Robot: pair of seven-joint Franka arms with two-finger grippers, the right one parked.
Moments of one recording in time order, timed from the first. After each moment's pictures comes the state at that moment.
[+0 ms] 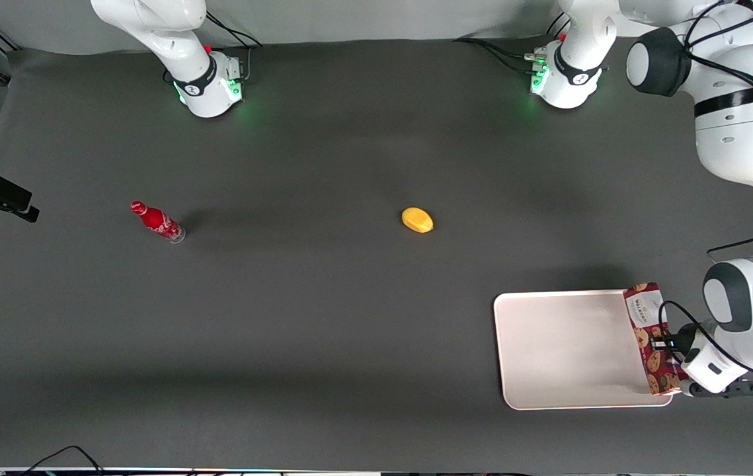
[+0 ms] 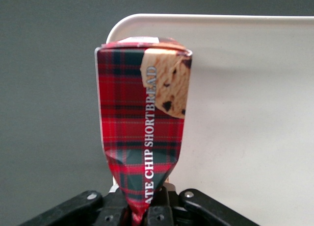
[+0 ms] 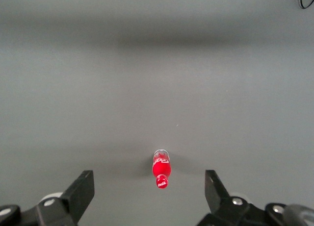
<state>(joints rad) 0.04 0.94 0.11 -1.11 -0.11 1.95 0.12</state>
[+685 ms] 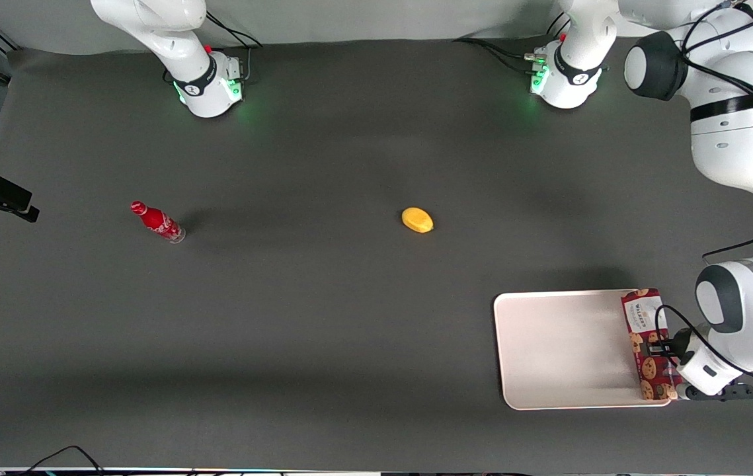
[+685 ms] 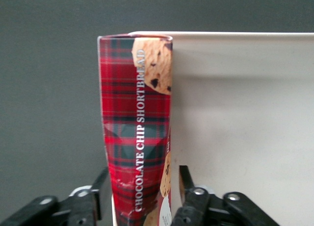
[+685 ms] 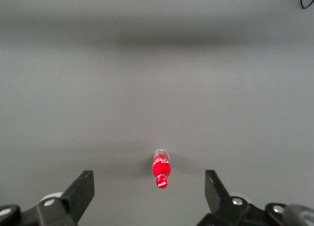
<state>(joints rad) 0.04 0.95 0.11 -1.12 -0.11 2.01 0.12</state>
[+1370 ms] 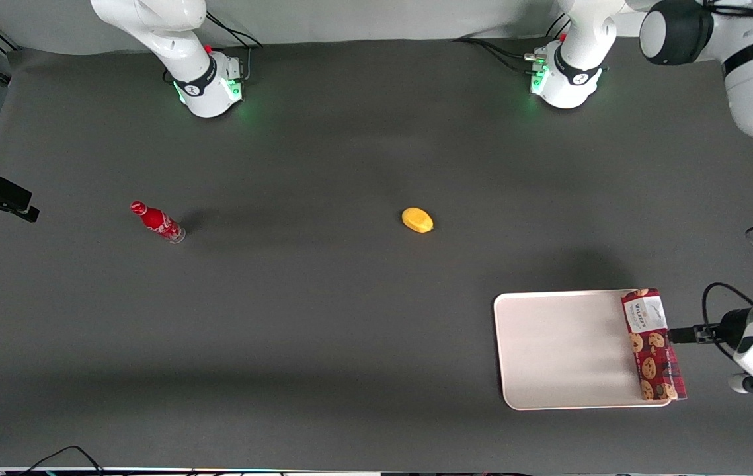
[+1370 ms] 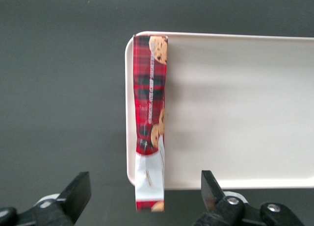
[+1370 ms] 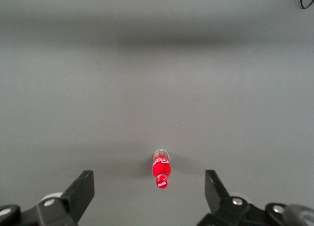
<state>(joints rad) 0.06 0.77 0.11 -1.10 -0.13 1.78 0.12</state>
